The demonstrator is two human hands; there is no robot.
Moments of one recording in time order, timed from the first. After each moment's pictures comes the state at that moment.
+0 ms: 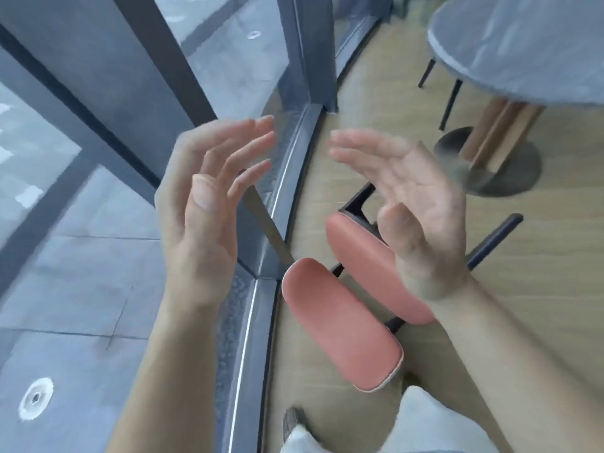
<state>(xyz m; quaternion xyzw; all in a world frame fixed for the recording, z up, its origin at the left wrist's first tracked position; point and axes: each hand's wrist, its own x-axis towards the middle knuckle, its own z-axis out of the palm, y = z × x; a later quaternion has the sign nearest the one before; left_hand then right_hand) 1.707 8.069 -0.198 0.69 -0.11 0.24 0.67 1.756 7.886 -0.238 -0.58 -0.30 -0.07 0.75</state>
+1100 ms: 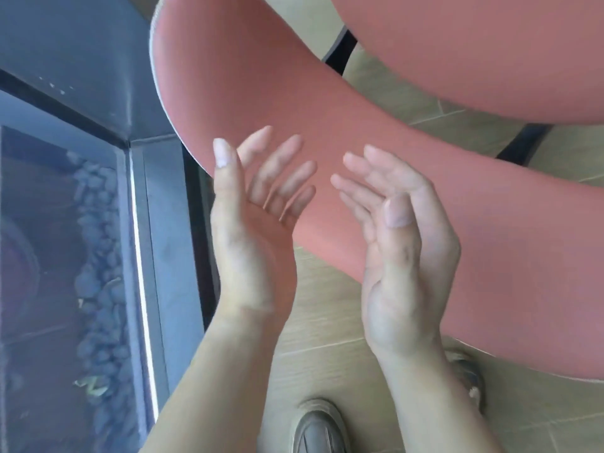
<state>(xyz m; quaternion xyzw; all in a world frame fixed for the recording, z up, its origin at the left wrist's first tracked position) 1.728 8.166 -1.008 0.55 0.22 -0.04 0.81 1.698 8.068 -1.023 -0.56 0.15 -0.12 0.81</state>
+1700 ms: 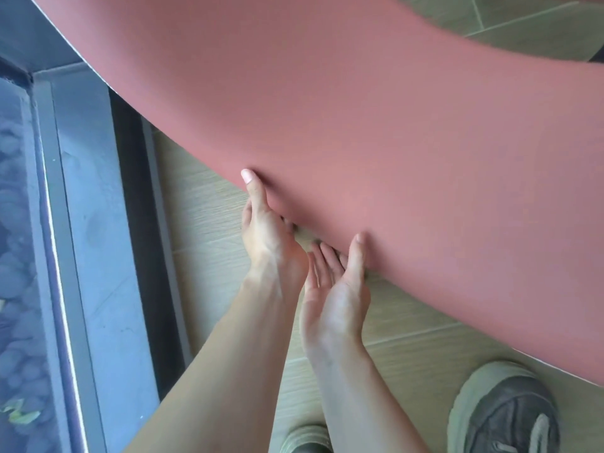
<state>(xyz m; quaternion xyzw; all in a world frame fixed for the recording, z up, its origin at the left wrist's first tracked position) 1.726 8.153 -1.212 0.41 0.52 -0.04 0.75 1.654 8.116 -1.215 -0.19 0.59 0.00 0.79</state>
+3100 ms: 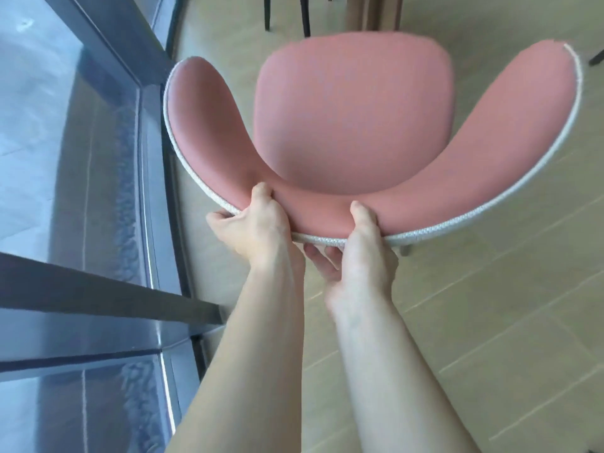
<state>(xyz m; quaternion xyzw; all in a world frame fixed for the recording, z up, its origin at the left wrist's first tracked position) 1.962 7.928 -0.626 0.61 0.38 0.09 0.69 1.879 7.830 -0.605 -0.22 0.51 -0.14 0.82</state>
